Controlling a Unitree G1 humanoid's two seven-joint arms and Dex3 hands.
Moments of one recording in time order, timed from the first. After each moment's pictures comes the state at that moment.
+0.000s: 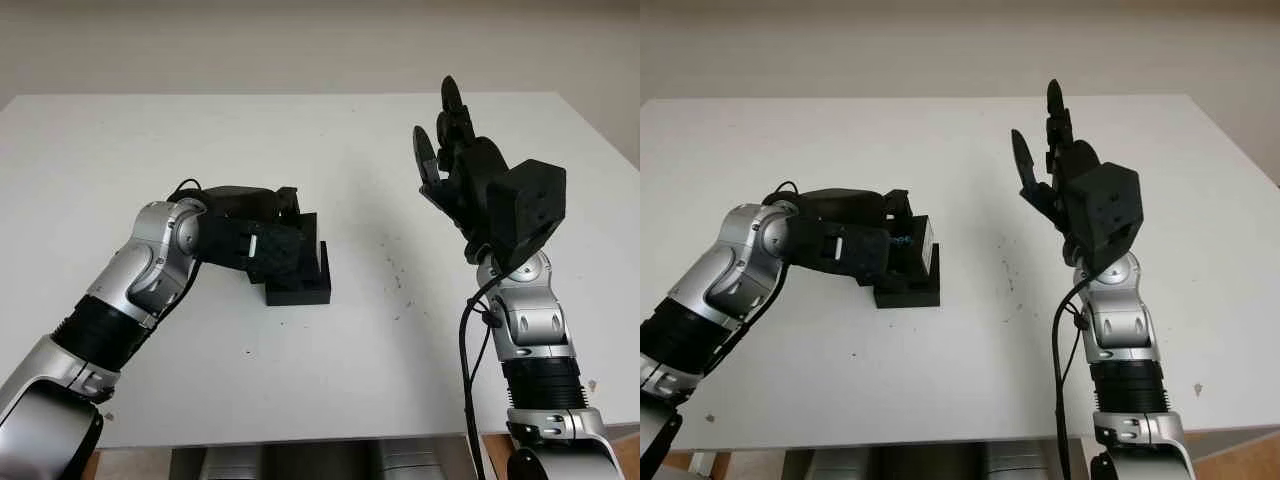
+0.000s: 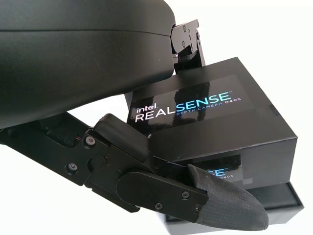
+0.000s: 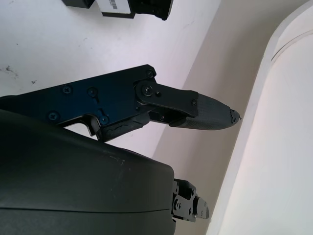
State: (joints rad) left arm -0.74 0.53 -0.44 0.17 0.67 0.24 -0.69; right arm -0.51 -0.23 -0.08 0.15 -0.02 0.11 0.12
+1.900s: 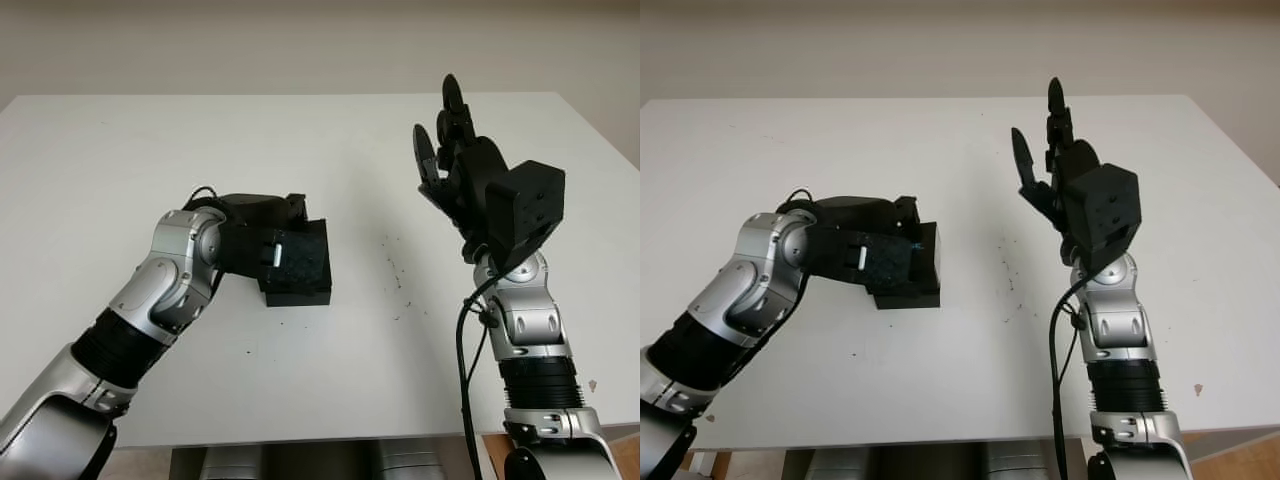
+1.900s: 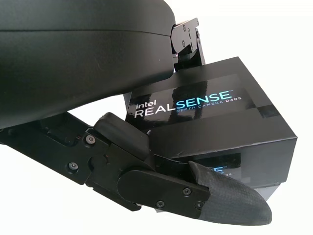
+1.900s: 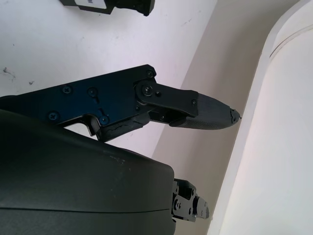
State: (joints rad) left arm -0.70 0.49 -0.49 0.06 0.79 0.37 -0.76; right arm -0.51 -0.21 -0.08 0.16 -0.01 0.11 0.11
